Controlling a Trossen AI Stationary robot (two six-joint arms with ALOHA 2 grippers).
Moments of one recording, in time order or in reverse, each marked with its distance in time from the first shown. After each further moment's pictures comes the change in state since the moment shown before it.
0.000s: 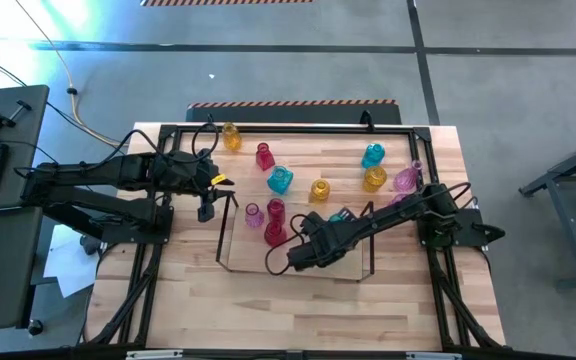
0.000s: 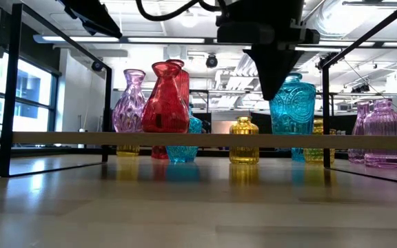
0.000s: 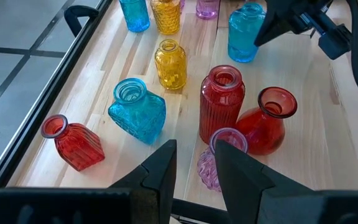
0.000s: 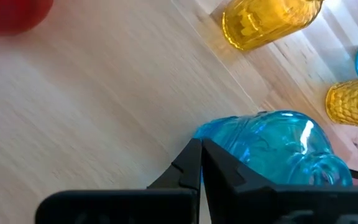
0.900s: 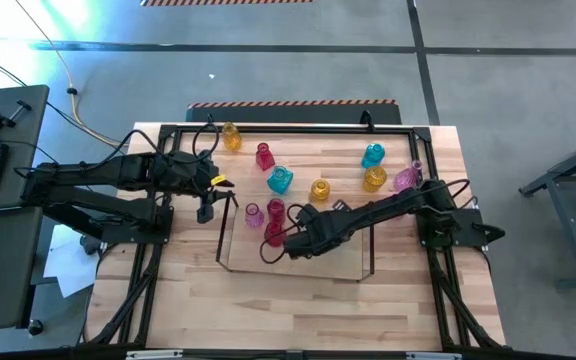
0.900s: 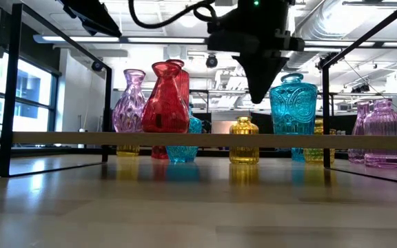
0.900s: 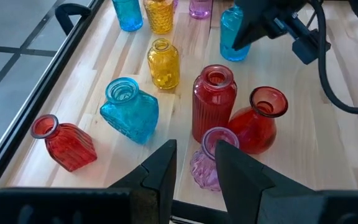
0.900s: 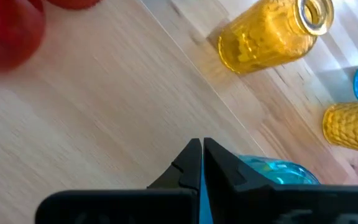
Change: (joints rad) left arm 0.000 0.000 0.000 -0.001 0.028 -0.008; right arm -0.064 0.000 0.000 0.050 0.008 -0.096
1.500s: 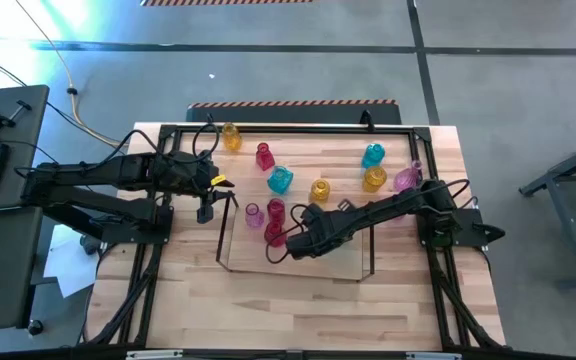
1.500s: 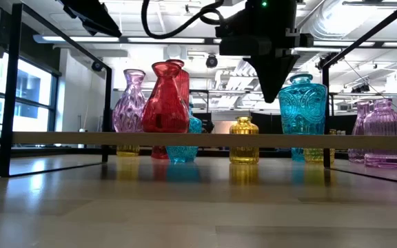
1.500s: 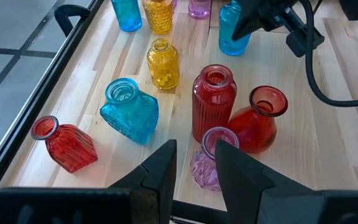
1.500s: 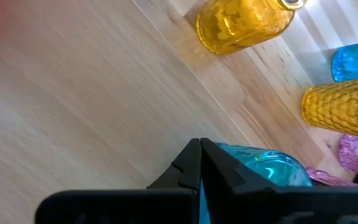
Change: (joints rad) left arm 0.000 0.000 0.000 0.000 0.001 0.009; right arm 0.003 0.000 0.000 -0.100 -0.014 0.038
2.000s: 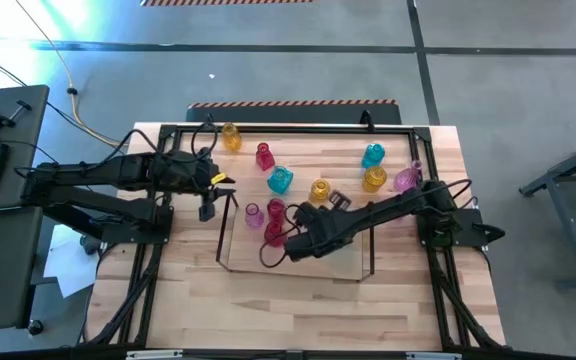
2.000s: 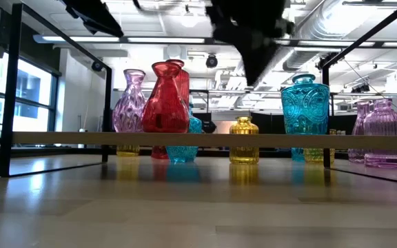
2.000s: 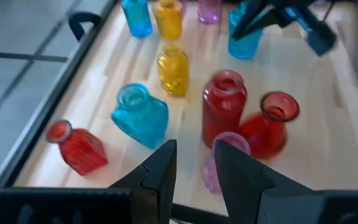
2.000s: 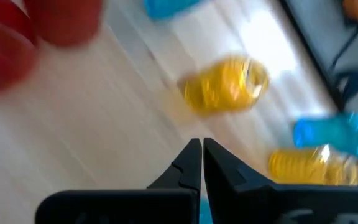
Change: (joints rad) left arm 0.000 0.000 0.000 0.027 -0.049 0.017; right arm 0.010 -0.002 0.073 0.023 0.220 -0.177
